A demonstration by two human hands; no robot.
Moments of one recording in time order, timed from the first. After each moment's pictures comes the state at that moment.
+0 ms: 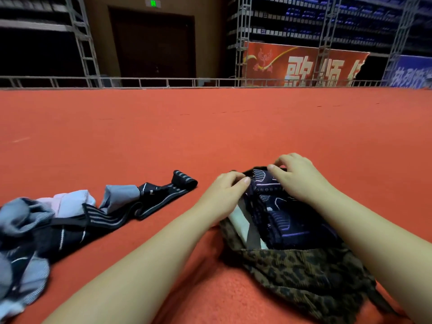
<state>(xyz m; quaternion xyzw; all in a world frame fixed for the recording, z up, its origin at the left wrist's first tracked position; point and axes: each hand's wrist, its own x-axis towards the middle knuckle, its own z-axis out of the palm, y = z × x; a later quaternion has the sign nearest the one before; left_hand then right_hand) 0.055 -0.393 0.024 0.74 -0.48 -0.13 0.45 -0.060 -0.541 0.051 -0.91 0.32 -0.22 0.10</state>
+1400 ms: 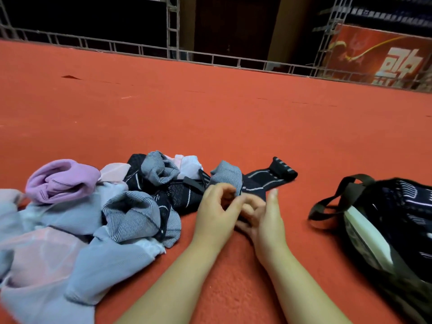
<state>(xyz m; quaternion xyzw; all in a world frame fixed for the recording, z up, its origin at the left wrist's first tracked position) 0.173 -0.191 -0.075 0.71 -0.26 0.09 0.65 0.123 -0.278 -0.069 -0.60 0.18 -0.16 0.76</state>
